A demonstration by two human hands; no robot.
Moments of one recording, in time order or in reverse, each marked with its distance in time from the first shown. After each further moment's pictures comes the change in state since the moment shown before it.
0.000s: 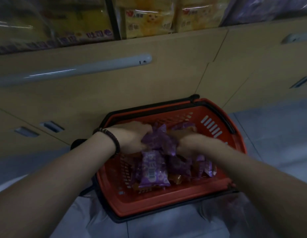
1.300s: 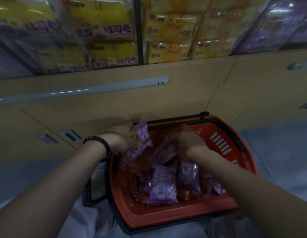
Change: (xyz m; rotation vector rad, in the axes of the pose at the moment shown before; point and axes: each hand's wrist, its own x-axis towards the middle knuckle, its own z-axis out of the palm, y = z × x) left_hand -0.034 -0.055 -0.017 -0.369 0.256 -0.379; right_hand 0.042 -0.005 0.004 0.023 0.463 -0.069
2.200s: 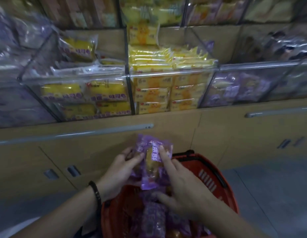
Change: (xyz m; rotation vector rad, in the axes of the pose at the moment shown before) left_hand -0.076 0.066 0.017 -1.294 0.168 0.191; right_hand -0.122 -0.057 -0.102 0.080 0.154 -0.234
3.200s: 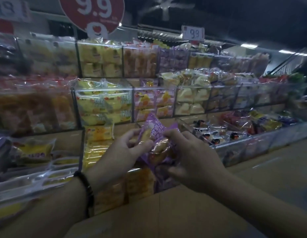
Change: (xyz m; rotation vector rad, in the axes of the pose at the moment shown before) left_hand -0.019 0.280 0.150 0.286 -0.327 0.594; right_hand 0.004 -0.018 -0.296 -0.376 0.655 0.138
